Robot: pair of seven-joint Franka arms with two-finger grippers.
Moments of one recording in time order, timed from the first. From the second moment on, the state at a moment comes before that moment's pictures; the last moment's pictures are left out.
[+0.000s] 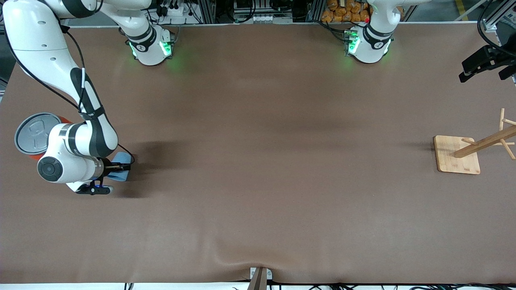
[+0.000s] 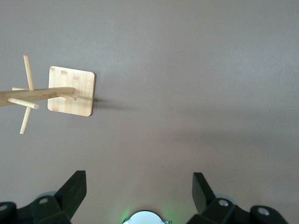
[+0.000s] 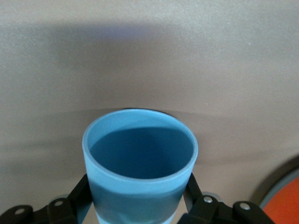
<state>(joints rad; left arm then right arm) 0.03 -0.09 -0.04 -1.52 0.01 1.41 -0.07 -0.05 0.63 -0.02 -1.75 -0.03 2.10 -0.03</state>
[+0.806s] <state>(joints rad) 0.03 -0.09 -0.05 -1.52 0.01 1.41 -0.07 -0.05 0.58 0.02 -1.55 -0.03 1.90 -0.29</state>
